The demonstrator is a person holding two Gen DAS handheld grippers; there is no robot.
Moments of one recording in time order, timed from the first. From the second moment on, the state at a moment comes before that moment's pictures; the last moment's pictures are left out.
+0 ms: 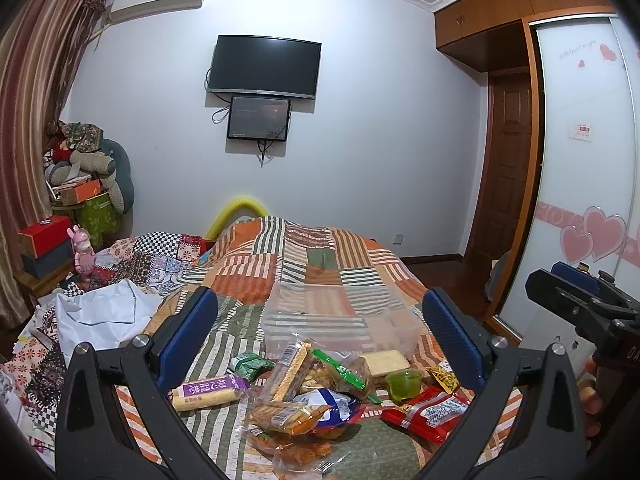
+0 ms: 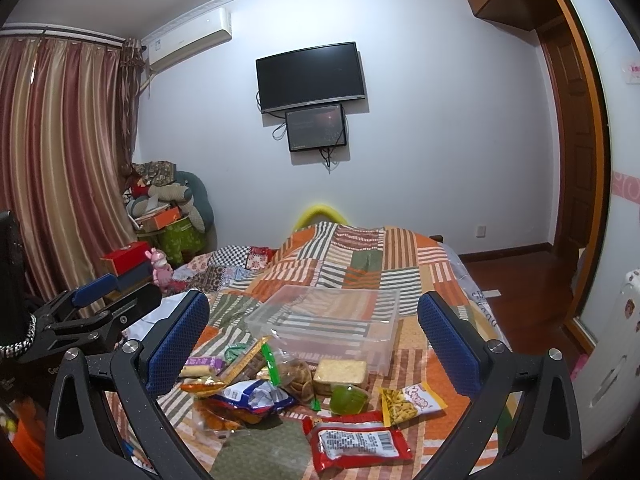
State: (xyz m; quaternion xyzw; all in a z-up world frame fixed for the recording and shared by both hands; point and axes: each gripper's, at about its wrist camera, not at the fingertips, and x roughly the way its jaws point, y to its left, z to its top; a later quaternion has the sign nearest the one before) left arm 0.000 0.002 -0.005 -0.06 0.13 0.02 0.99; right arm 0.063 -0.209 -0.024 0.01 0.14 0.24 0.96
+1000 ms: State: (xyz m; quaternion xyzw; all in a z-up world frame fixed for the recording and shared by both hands) left arm -0.003 0.000 -0.002 -0.05 0.13 0.02 0.99; right arm 0.061 -0.208 -0.022 0.01 0.13 0.23 0.96
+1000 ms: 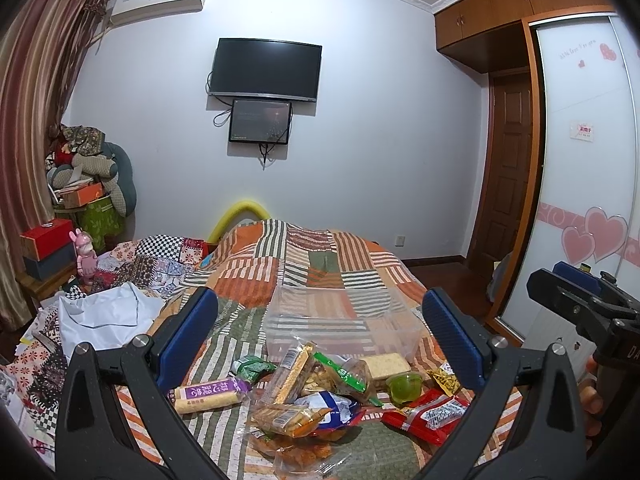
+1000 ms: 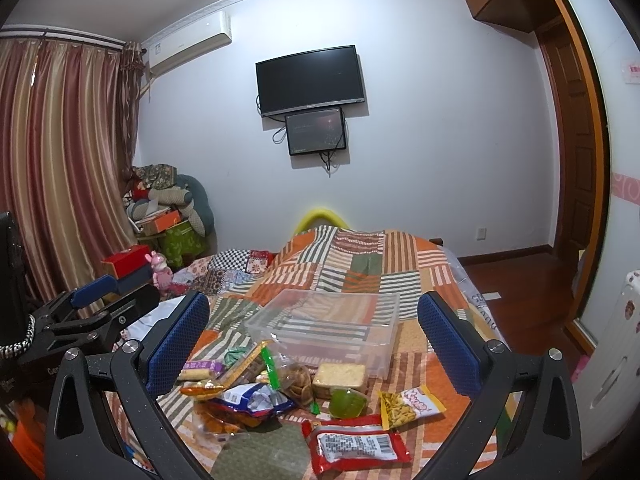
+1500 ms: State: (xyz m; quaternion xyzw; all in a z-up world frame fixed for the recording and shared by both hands) left arm -0.004 -0.002 0.002 -0.04 0.13 0.02 0.99; right arm 0.063 -0.213 -0.023 0.01 0.13 0.23 0.96
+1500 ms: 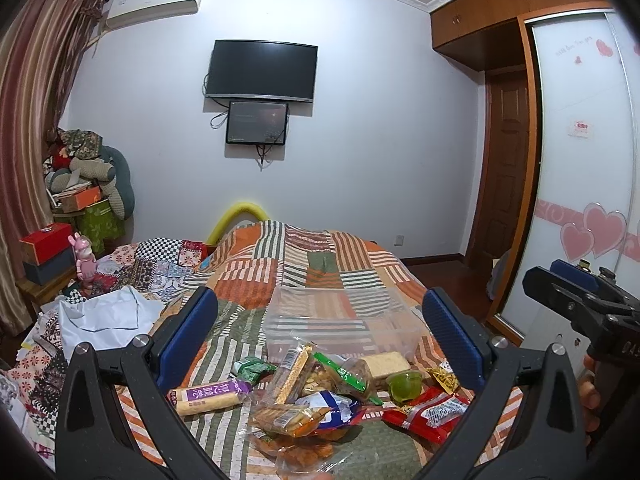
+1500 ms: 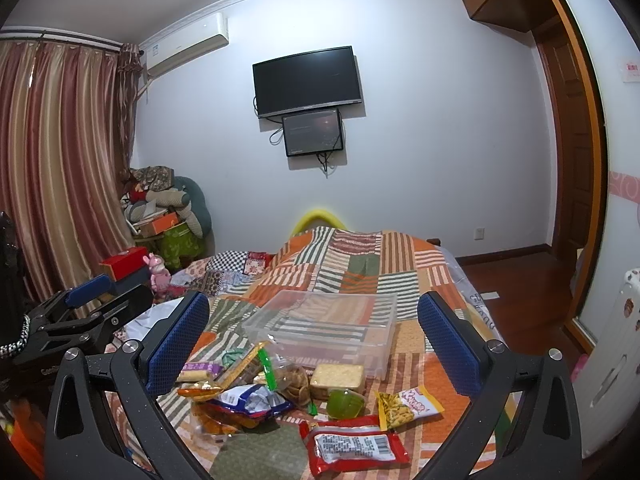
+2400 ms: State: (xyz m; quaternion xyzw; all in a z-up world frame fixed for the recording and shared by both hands) left arm 0.051 0.010 -0.101 -0.06 0.34 0.00 0.94; right arm 0.118 -0.236 -0.115 0.02 0.37 0.20 0.91
